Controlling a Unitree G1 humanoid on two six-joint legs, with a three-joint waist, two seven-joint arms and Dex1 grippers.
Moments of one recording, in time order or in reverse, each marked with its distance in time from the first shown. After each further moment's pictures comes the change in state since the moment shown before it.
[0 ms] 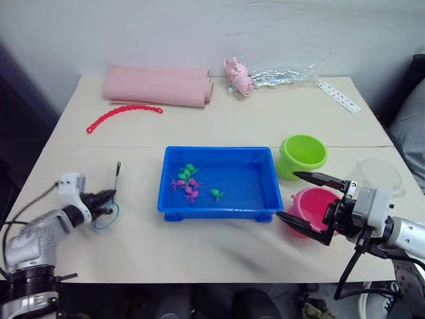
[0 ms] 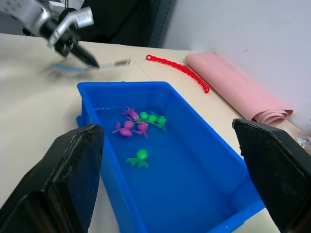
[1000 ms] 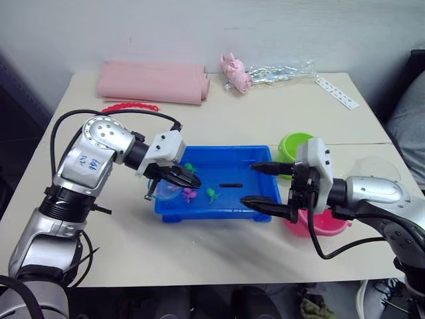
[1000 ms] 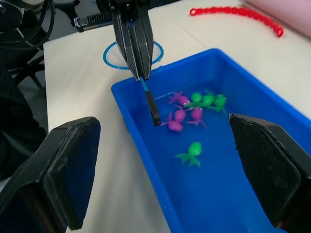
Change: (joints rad) left arm -0.585 -0.043 -0.678 -0.186 0.215 -0.208 -0.687; right arm -0.473 -0.119 0.264 -0.076 0.318 0.781 -0.213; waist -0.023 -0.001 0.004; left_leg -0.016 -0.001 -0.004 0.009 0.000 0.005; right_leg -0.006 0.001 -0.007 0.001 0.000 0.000
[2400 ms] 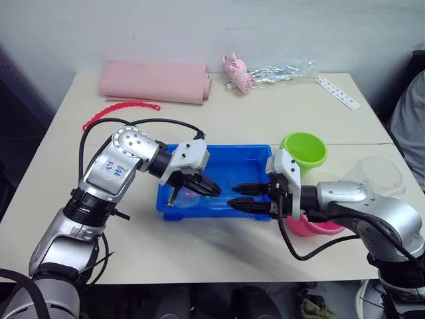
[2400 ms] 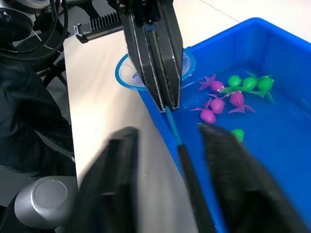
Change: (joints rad) left arm 0.004 -0.070 -0.069 -0.045 0.015 0.079 0.071; right arm -0.073 0.128 0.090 0.032 -0.073 0.156 -0.014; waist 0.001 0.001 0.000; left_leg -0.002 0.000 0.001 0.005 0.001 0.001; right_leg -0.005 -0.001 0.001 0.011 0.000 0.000
